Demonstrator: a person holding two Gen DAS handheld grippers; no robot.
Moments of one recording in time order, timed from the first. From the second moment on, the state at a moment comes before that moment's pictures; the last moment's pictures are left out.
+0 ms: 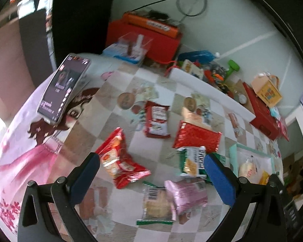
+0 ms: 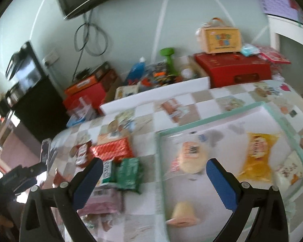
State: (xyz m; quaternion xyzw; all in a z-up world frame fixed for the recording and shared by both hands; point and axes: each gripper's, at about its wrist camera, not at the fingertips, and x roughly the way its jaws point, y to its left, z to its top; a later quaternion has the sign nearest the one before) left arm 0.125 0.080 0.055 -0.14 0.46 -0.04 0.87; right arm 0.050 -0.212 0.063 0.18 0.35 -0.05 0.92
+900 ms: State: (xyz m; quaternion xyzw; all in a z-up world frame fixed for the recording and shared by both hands) left arm 0.159 0.110 -0.024 -0.23 0.54 -0.02 0.81; right arm 0.095 -0.097 -0.013 0.11 0.48 0.07 0.87
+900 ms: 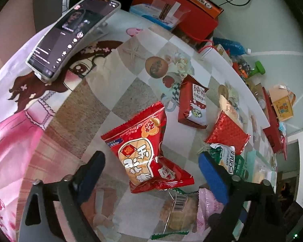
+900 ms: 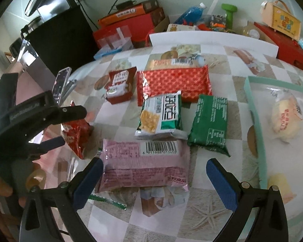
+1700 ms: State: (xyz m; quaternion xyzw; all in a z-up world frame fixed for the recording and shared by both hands) left arm 0.163 0.099 -0.031 -0.20 0.56 -0.03 0.81; right arm 0.100 -0.088 -0.024 0.11 0.49 0.09 0.86
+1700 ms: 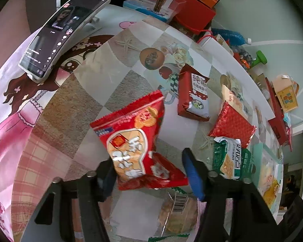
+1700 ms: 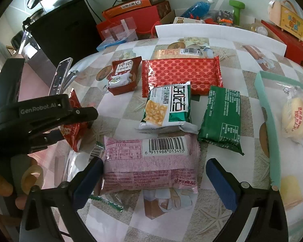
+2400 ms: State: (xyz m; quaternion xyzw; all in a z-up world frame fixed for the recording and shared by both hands) left arm 0.157 0.086 -0.004 -0.19 0.53 -0.05 0.82; right arm 0.087 -0.096 0.004 0.12 0.46 0.09 0.87
